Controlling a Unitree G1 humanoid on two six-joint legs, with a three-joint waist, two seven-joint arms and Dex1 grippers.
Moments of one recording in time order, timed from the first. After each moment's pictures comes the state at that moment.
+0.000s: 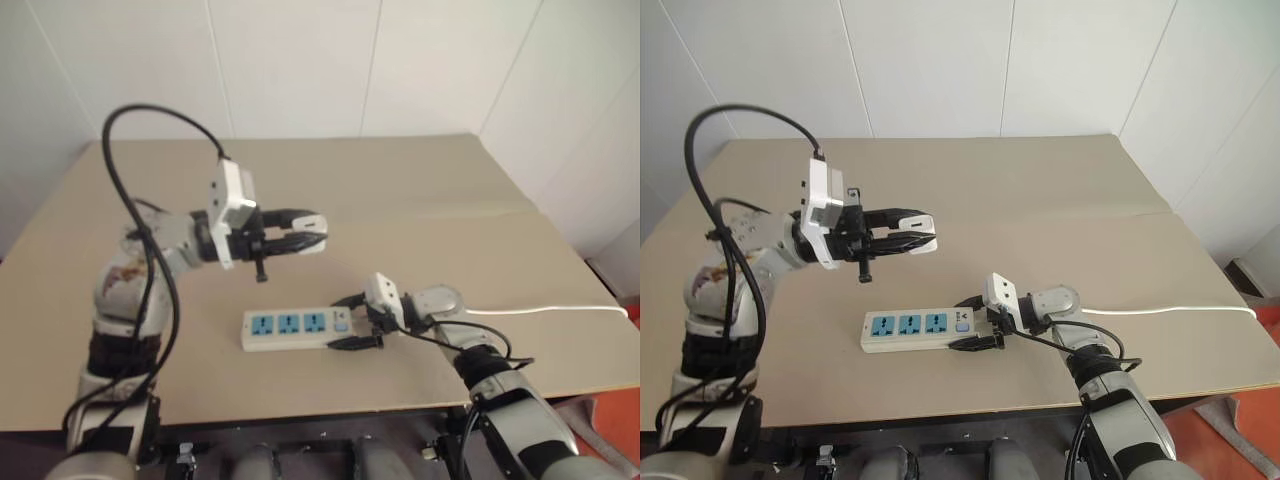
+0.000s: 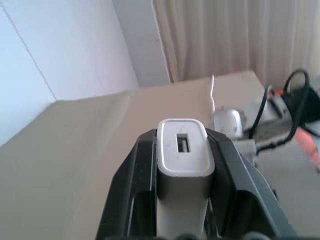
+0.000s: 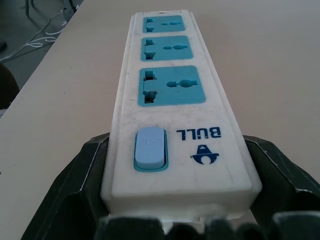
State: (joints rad) left arm -0.60 0.47 0.08 -0.29 -0.51 0.55 -1.04; right arm -0.65 -0.34 0.27 0.67 0.18 -0.22 1.39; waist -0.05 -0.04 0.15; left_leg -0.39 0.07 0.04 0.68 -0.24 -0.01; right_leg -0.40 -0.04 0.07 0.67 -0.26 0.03
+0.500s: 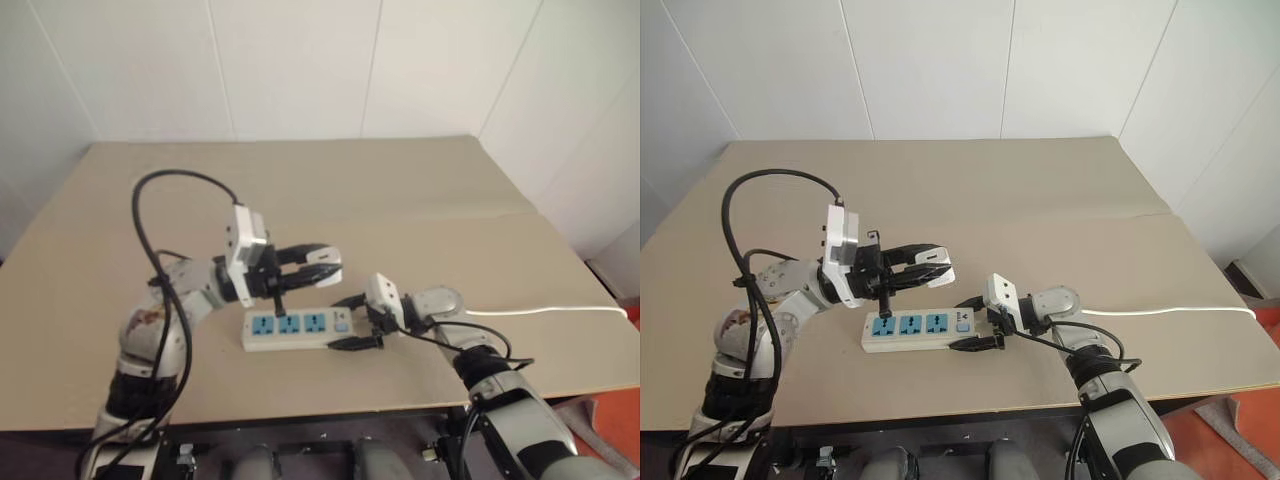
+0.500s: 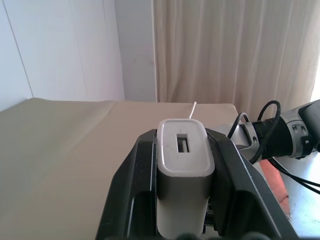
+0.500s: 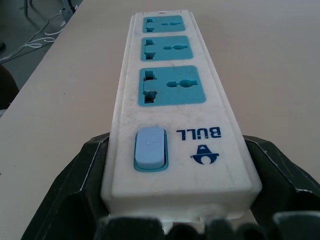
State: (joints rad) left arm -0.44 0.44 -0.01 -0.25 -0.55 0.45 -1.05; right arm -0.64 -0.33 0.27 0.68 0.17 -0.22 1.39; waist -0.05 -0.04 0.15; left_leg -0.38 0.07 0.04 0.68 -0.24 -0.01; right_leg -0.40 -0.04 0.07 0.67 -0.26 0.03
